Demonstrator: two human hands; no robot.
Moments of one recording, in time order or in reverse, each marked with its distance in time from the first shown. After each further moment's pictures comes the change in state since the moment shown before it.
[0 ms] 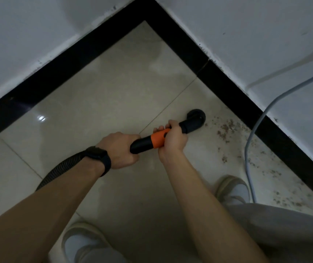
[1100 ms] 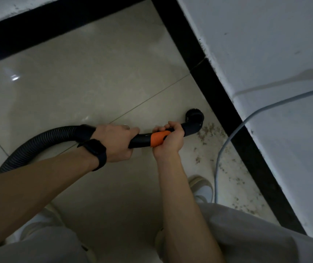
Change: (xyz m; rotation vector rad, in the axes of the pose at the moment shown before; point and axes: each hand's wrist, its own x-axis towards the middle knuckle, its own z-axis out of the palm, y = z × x) left_hand 0.007 0.054 0.043 0.294 0.233 0.043; right_hand 0.011 -0.041 -0.045 0.028 -0.042 0.079
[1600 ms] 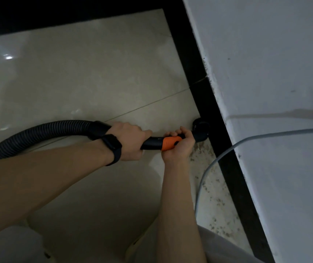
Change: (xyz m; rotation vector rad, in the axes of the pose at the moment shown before) left_hand 0.048 0.036 -0.005 -0.018 0.002 0.029; right_hand 0.036 -0.051 0.001 -0.083 -0.050 -0.048
